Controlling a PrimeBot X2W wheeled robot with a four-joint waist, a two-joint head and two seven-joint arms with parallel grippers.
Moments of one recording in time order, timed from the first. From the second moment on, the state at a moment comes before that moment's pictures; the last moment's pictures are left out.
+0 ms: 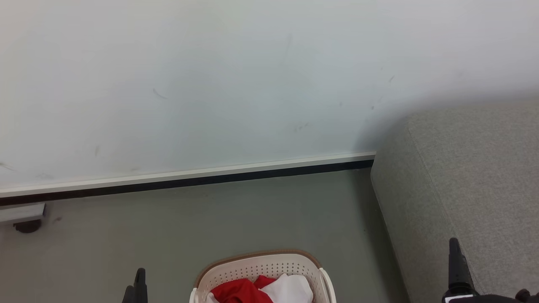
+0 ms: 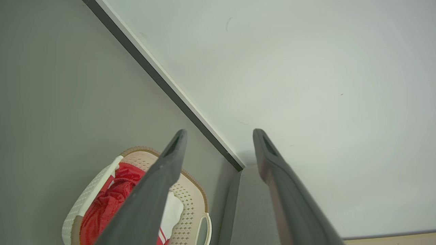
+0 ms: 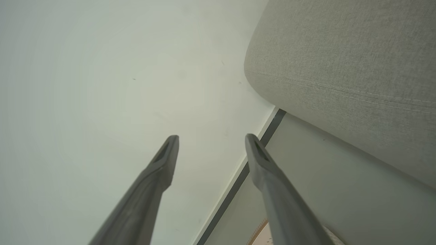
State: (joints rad) left arm -0.06 0.04 0.00 0.23 -1.04 -0.01 -0.03; right arm -0.01 -0.20 0.18 0.23 1.22 0.13 -0.25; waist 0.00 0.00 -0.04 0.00
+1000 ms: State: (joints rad) left arm -0.05 0.06 -0.02 0.24 -0.57 0.00 -0.13; right arm -0.01 -0.14 0.18 0.22 0.67 0.13 -0.13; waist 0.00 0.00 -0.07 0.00
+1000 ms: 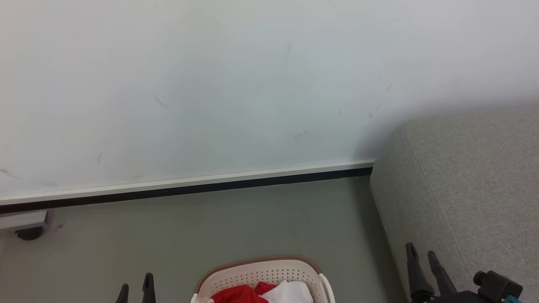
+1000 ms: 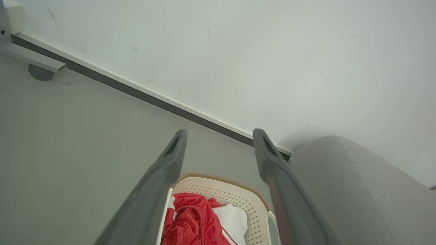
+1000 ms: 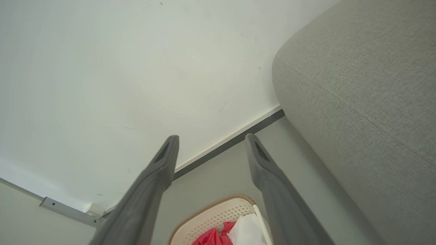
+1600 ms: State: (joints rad) left arm -0.03 0.06 -0.03 0.25 -0.39 -0.01 -0.18; right arm 0.01 -0.10 0.17 0.21 0.46 0.13 -0.09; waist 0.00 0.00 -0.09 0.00
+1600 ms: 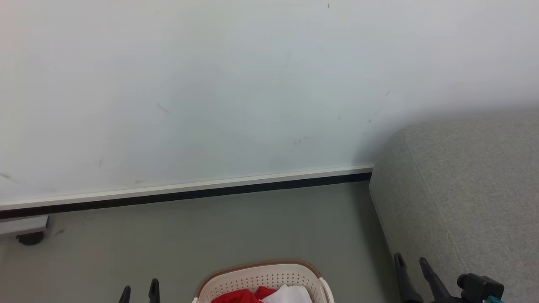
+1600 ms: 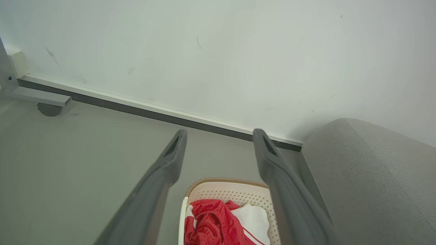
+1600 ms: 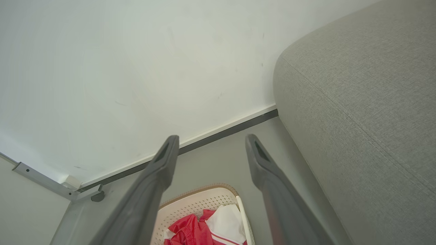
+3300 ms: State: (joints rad) left arm 0.00 0.05 -0.03 0.27 -0.19 0.04 -0.26; right arm 0.01 -0.05 0.13 0.24 0.12 0.13 -0.06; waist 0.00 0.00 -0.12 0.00
